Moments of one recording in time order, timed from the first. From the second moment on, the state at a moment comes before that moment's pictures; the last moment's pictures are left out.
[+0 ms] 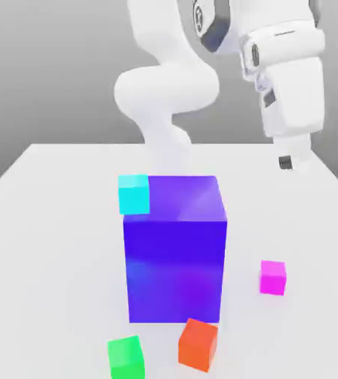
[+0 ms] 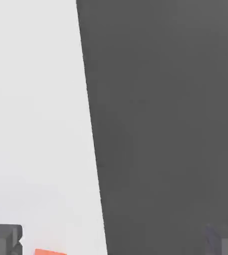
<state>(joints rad) 0.56 -0.36 -0.21 -2.62 -0.05 2.62 -0.45</state>
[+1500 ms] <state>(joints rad) 0.80 0.08 -0.14 -2.86 0.06 2.94 -1.58</state>
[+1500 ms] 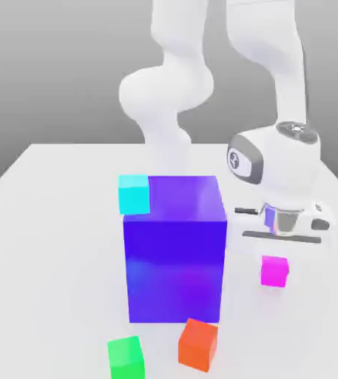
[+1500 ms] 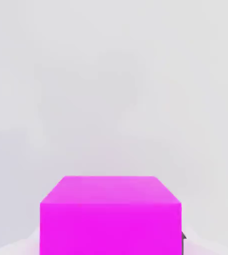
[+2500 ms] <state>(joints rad) 0.44 0.24 -0.35 -2.34 0.10 2.48 -1.75</state>
